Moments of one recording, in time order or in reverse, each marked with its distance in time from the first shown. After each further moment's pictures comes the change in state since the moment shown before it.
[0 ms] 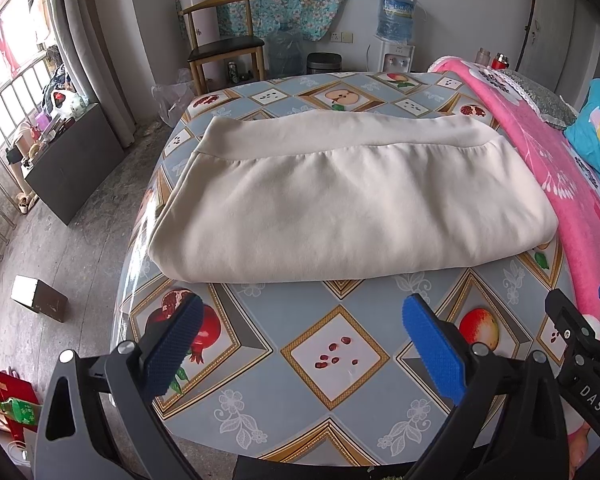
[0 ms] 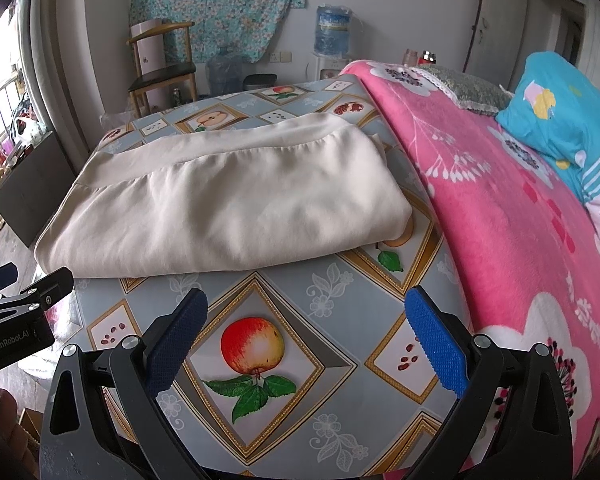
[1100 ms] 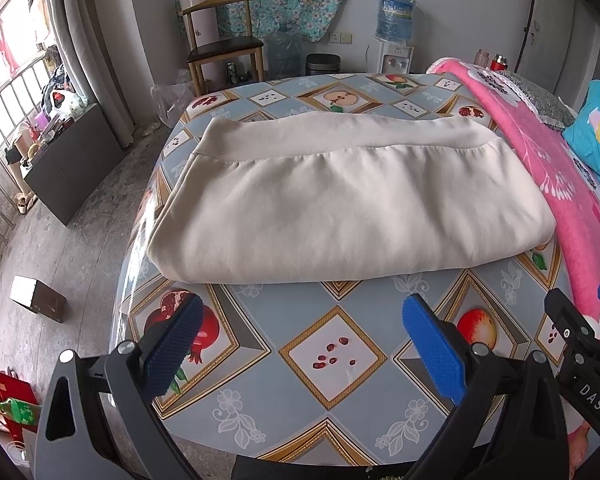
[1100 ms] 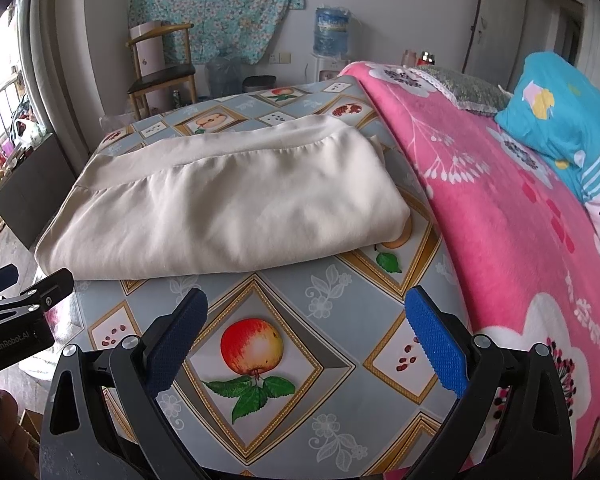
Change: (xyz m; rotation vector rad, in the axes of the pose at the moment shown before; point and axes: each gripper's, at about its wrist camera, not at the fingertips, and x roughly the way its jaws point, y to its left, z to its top) left arm 0.000 0.000 0.000 0.000 0.000 -0.002; right arm -0.001 -0.001 0.000 0.002 -0.002 0.000
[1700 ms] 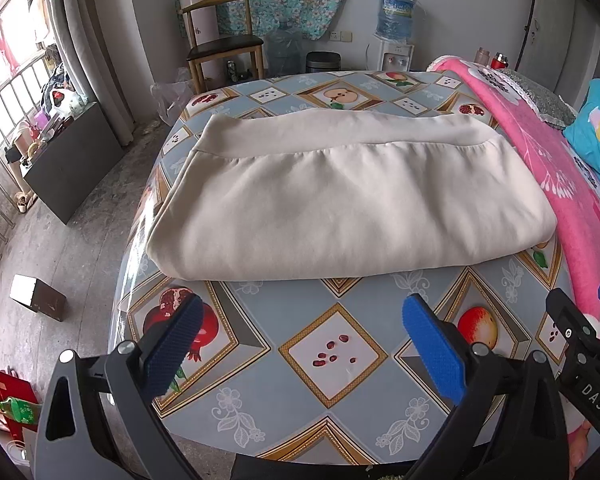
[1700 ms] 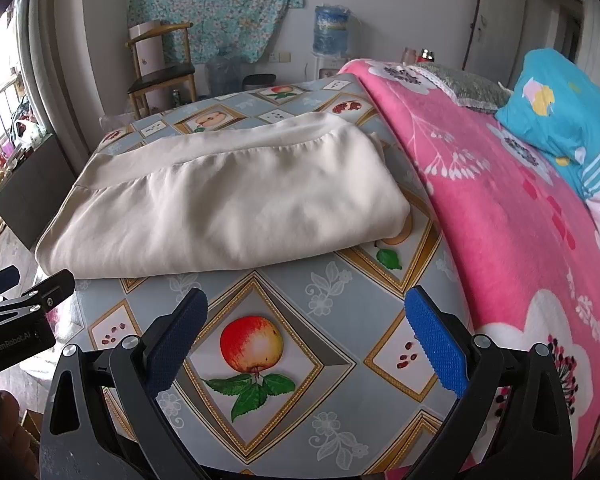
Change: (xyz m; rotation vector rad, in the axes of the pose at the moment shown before) left arm 0.000 0.000 0.000 0.000 0.001 0.000; right arm 0.000 0.000 -0.001 0.000 0.003 0.002
